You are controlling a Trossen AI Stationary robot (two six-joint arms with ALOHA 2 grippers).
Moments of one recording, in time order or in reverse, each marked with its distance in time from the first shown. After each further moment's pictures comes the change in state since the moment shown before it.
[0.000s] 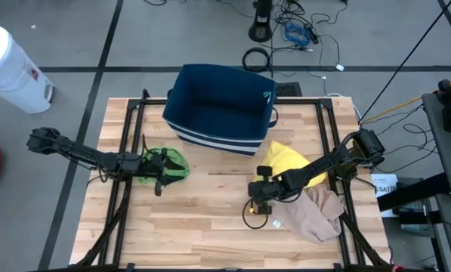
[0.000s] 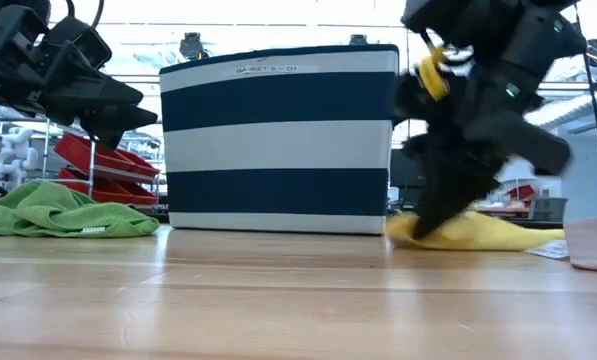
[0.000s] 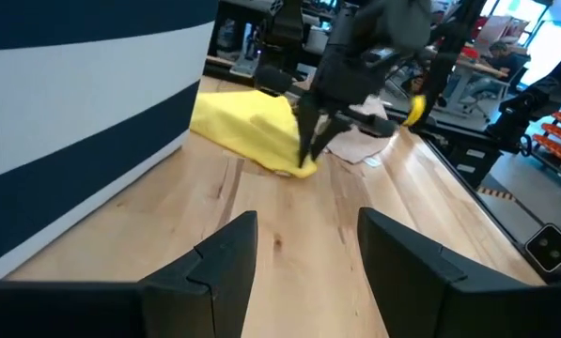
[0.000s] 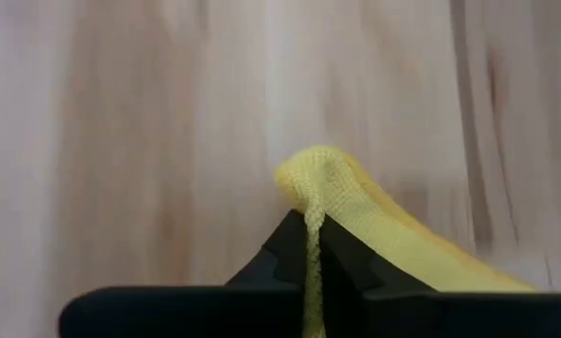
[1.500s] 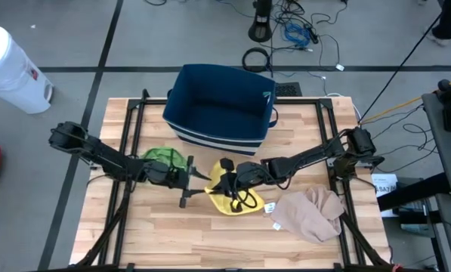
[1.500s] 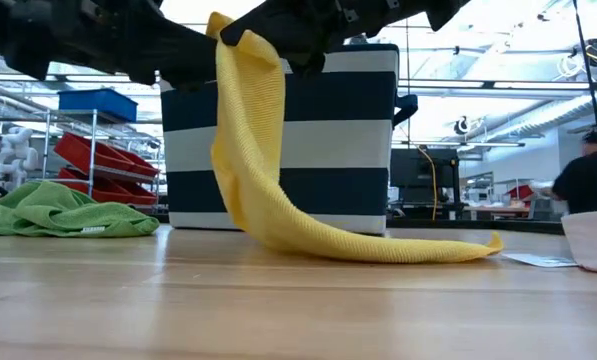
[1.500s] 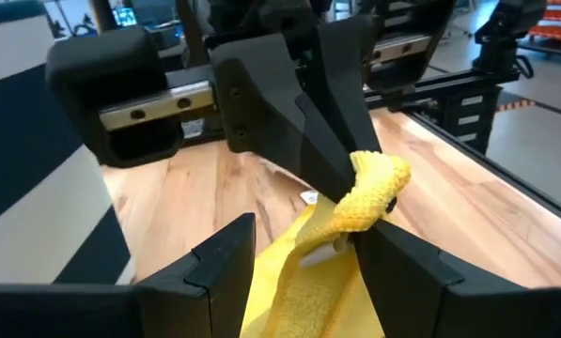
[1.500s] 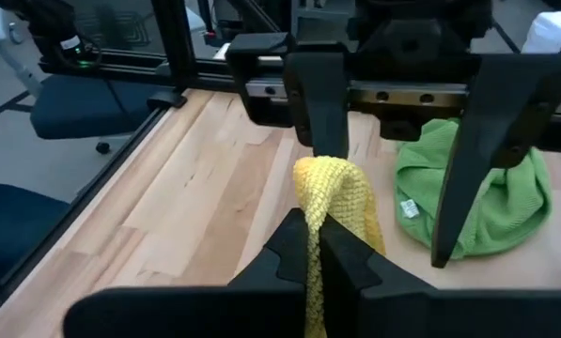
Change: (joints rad) left arm -0.072 0.684 0.381 0.327 0.024 0.413; right arm -0.138 0.071 0.267 0.477 -0.280 -0.261
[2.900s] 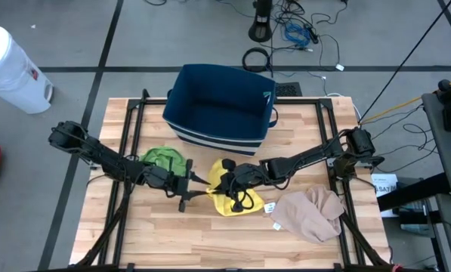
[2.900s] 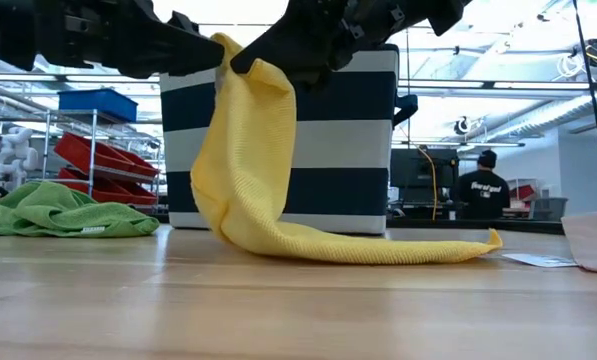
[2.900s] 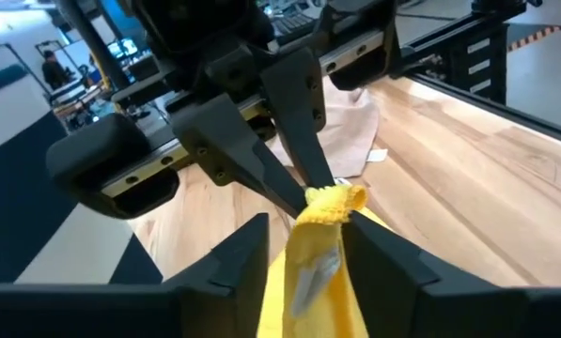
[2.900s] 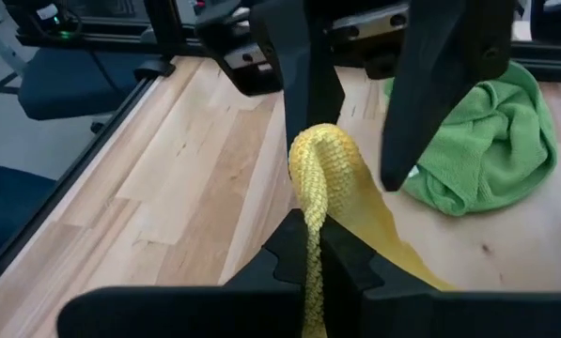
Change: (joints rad) left arm -0.059 -0.003 0.018 -0.063 -0.078 0.220; right arm 0.004 0.003 -0.002 -0.063 0.010 0.047
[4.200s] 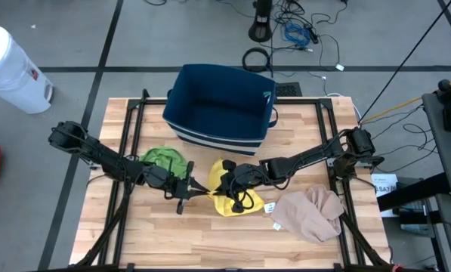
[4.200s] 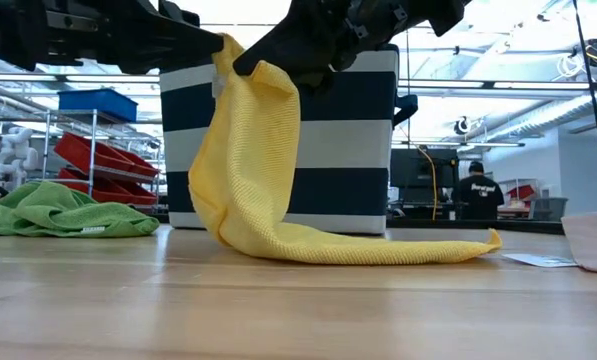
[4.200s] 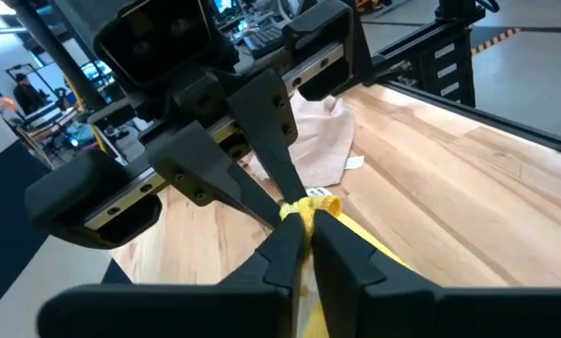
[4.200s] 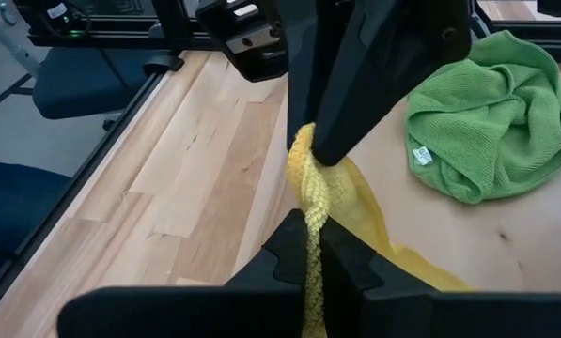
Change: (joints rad) left arm 0.000 0.000 0.001 0.004 0.070 0.041; right arm 0.000 -0.001 0.000 -0.024 -0.025 0.034
